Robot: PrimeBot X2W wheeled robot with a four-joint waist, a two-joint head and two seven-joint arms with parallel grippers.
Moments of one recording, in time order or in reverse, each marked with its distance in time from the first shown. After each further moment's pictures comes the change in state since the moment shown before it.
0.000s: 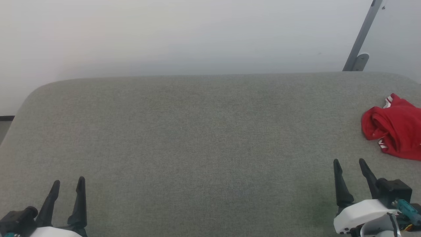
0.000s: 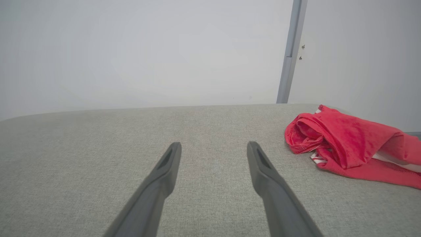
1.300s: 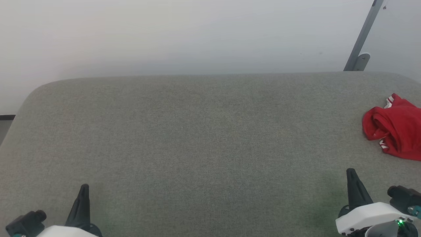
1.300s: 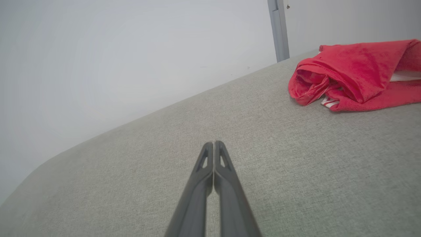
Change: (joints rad) left arm -0.006 -0.080 -0.015 0.027 -0.237 0.000 0.084; right arm 0.027 0.016 -0.004 0.003 0.318 0.000 0.087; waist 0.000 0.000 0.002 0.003
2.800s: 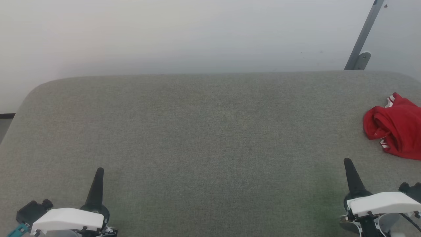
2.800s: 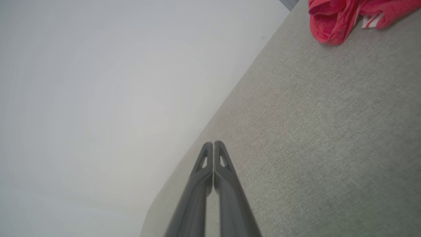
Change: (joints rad) left arm -0.093 -0.090 0.016 0.001 -0.475 0.000 0.154; right arm -0.037 0.004 0.009 -0.043 0.623 0.000 0.153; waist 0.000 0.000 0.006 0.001
